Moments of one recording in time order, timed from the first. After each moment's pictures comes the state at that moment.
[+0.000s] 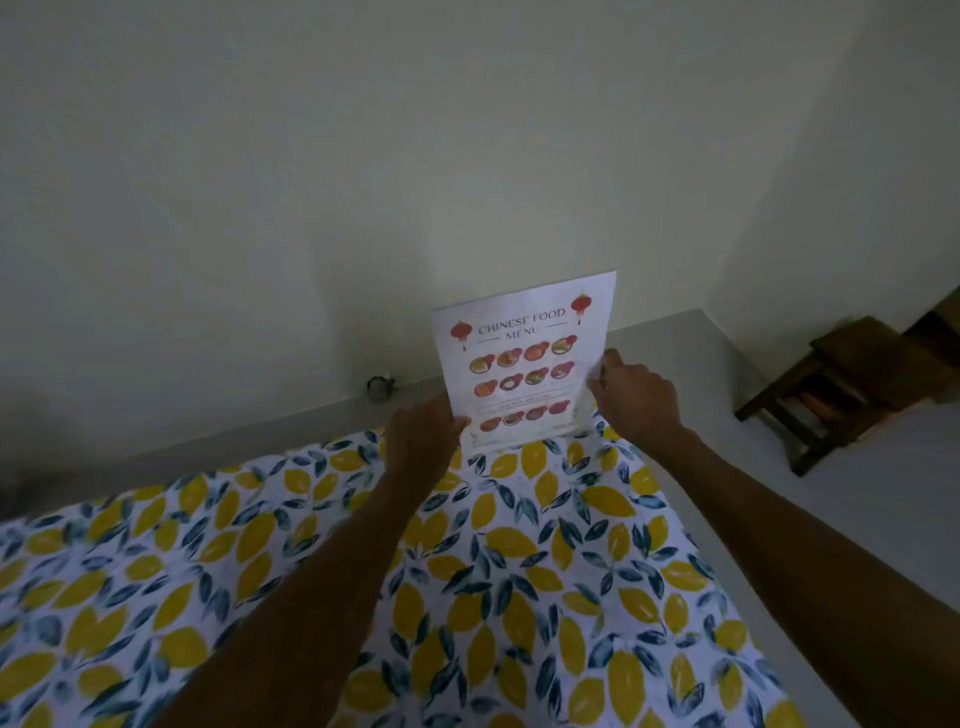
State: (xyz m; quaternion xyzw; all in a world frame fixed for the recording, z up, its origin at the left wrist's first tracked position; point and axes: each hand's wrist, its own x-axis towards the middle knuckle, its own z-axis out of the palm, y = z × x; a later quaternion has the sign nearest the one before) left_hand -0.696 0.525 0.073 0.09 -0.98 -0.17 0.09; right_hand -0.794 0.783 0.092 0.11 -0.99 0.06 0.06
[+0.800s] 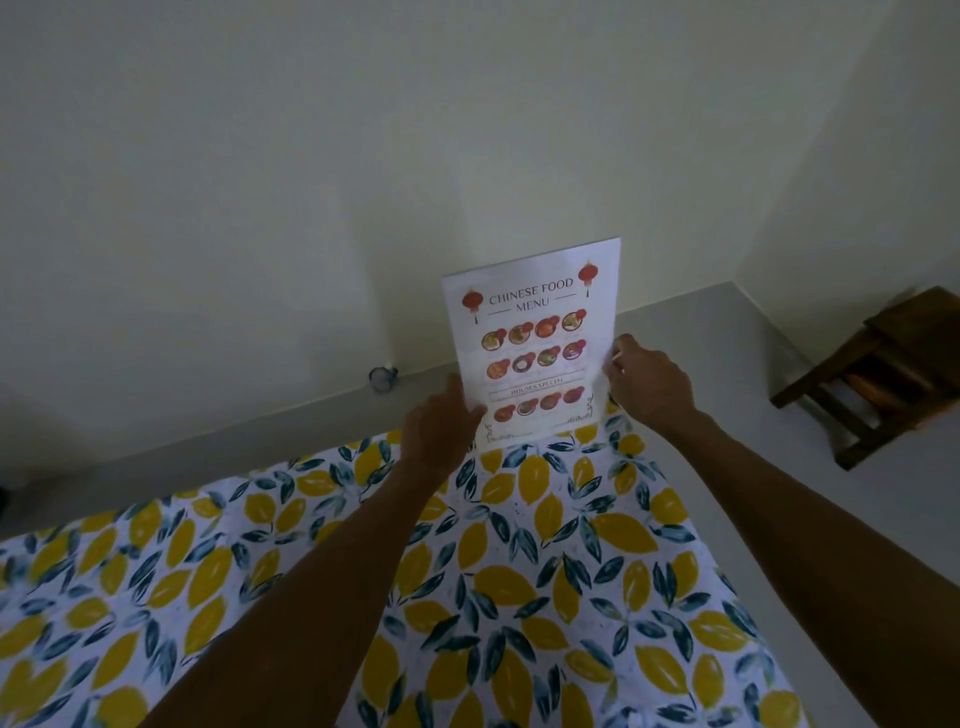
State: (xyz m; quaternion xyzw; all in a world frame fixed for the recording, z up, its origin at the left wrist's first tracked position) left_hand -0.786 0.542 0.012 0.12 -0.97 -0.20 0.03; right_hand -0.893 0.796 0.018 0.08 -0.98 0.18 0.00
